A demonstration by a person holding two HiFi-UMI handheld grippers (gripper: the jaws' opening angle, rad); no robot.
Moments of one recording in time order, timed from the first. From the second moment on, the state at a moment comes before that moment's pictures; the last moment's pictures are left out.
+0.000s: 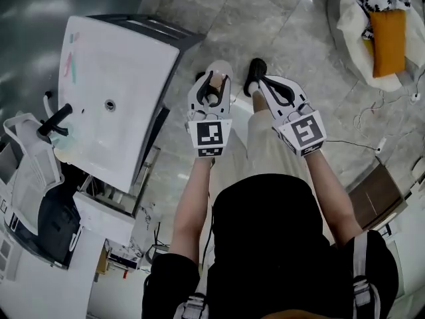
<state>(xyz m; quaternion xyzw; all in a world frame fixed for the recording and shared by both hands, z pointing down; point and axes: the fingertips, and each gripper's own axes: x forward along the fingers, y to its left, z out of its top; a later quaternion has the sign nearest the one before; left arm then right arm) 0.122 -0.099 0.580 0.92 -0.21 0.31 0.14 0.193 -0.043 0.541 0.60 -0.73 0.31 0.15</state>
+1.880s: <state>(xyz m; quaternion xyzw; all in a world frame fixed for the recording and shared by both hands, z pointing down) 0.172 -0.151 1.199 0.86 -0.24 0.43 0.16 0.261 -0.073 1.025 0.53 -0.72 0.37 0.24</state>
